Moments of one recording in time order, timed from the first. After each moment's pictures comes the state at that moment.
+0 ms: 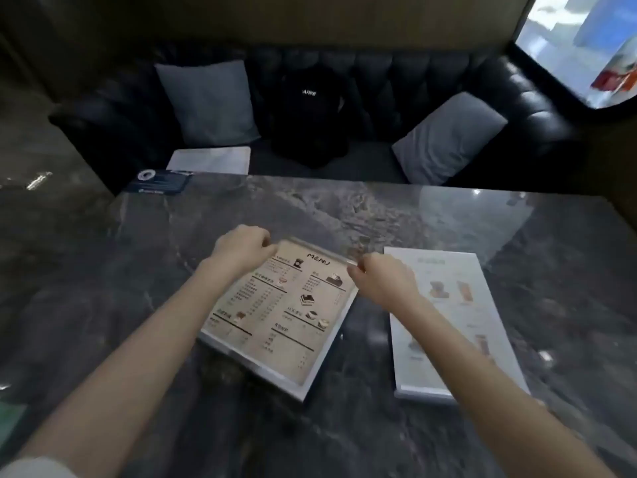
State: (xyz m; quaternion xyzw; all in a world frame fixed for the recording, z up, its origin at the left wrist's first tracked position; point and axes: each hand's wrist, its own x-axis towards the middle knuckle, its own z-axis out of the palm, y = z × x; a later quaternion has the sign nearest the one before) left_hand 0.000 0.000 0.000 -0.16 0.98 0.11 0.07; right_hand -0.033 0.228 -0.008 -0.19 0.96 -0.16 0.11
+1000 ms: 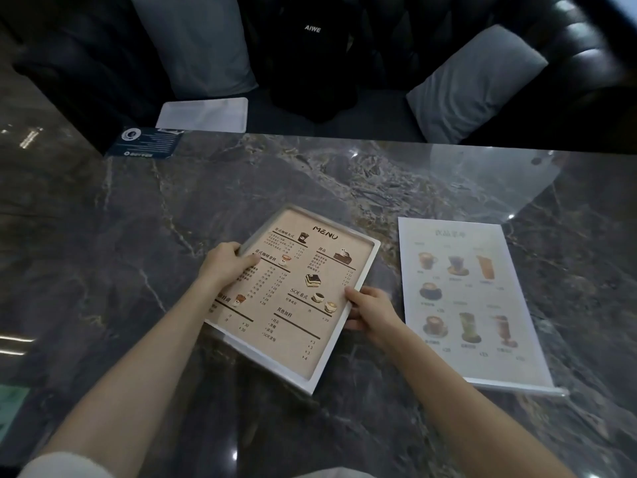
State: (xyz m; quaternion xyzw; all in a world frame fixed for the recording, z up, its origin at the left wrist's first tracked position) left_hand 0.025 -0.031 -0.068 -0.34 0.88 0.32 0.12; right_hand -0.001 0.215 -0.104 0.17 0.63 -0.66 0.39
